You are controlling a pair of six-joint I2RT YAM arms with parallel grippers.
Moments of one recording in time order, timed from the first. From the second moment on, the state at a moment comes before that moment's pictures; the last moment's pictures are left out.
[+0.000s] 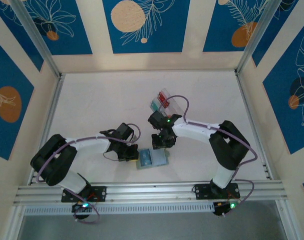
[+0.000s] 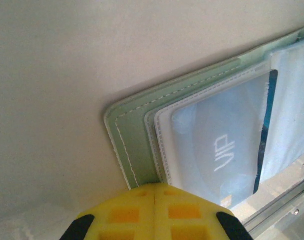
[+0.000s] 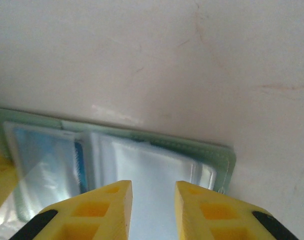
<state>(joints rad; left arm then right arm) -0.71 1.51 0.67 -0.40 0.45 -0.75 0.81 1.73 1.10 -0.76 -0.14 0.61</state>
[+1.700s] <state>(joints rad) -0.71 1.52 0.66 -0.38 0.47 -0.76 0.85 1.85 1.20 -0.86 -0.10 0.53</state>
